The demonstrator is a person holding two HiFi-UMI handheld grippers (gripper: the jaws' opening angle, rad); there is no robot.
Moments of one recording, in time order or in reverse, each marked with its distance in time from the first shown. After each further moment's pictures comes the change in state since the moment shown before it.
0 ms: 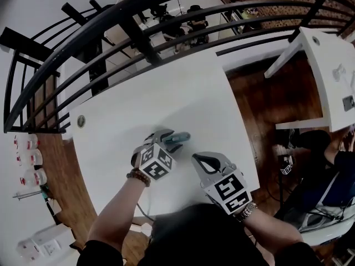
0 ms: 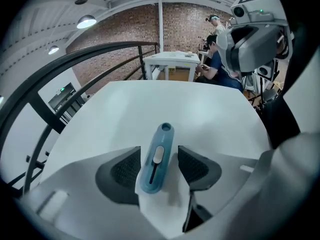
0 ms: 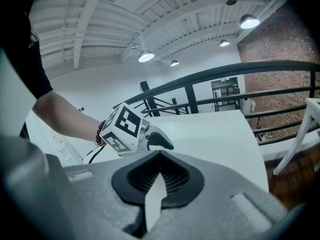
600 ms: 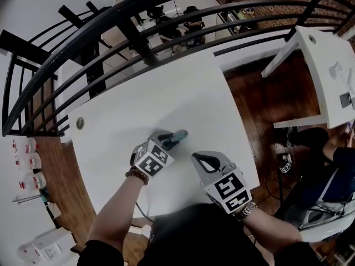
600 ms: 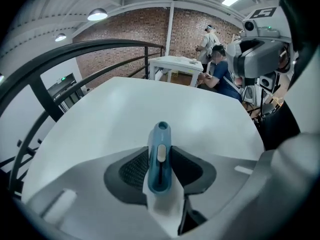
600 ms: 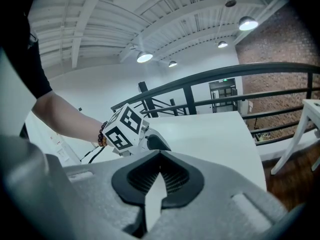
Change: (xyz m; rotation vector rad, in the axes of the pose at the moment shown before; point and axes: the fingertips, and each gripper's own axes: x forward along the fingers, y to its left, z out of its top) left arm 0.001 0.005 -0.004 -0.113 -0.028 -0.053; right arm -0.002 -0.002 0.003 0.007 -0.007 -0.025
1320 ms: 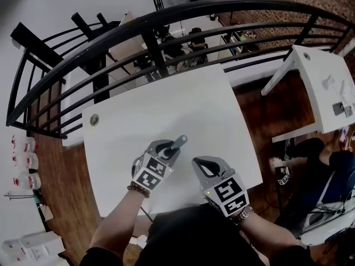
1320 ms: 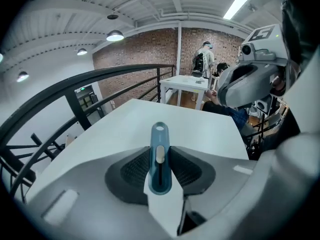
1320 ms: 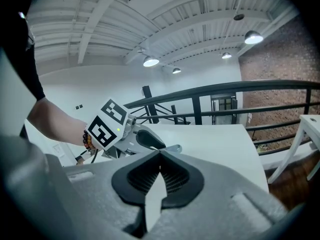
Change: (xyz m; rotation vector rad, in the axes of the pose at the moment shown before) left arm -0.100 -0.025 -0.001 -0.078 -0.201 0.144; right arm -0.018 0.070 0.015 -0.074 -0.062 -0.036
